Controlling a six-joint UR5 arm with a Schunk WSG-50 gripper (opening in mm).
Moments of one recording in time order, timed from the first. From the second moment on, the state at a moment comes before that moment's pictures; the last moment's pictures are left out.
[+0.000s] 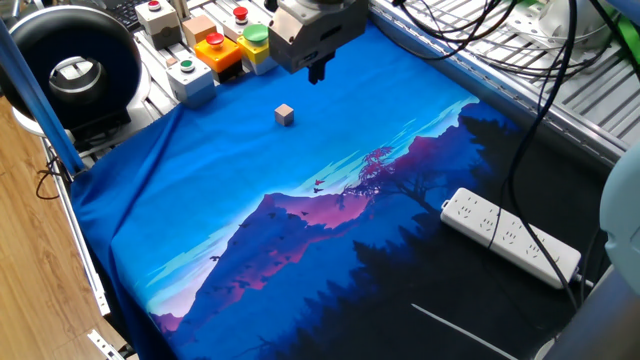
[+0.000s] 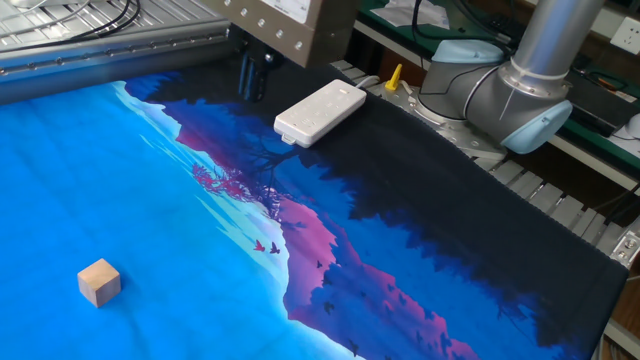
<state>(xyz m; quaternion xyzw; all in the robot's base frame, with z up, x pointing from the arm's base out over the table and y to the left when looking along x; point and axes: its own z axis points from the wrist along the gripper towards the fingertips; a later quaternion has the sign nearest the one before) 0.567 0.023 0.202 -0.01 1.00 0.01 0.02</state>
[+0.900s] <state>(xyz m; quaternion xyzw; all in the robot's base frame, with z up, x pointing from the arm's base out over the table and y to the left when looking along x) 0.565 0.026 0.204 0.00 1.00 0.01 0.01</state>
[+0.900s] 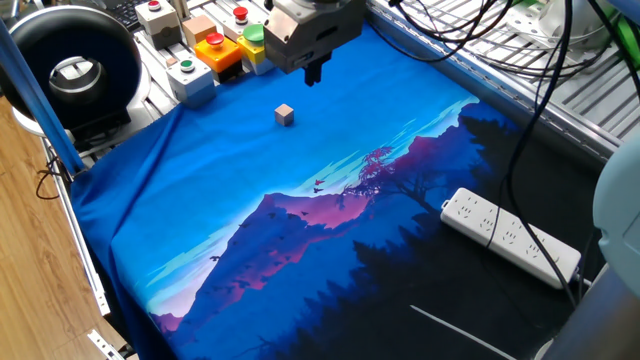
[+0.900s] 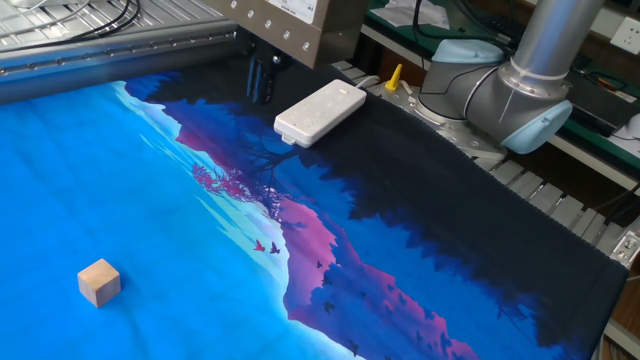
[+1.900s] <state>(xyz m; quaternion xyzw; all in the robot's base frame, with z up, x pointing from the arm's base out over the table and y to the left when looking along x) 0.579 0.031 0.189 0.02 1.00 0.01 0.01</state>
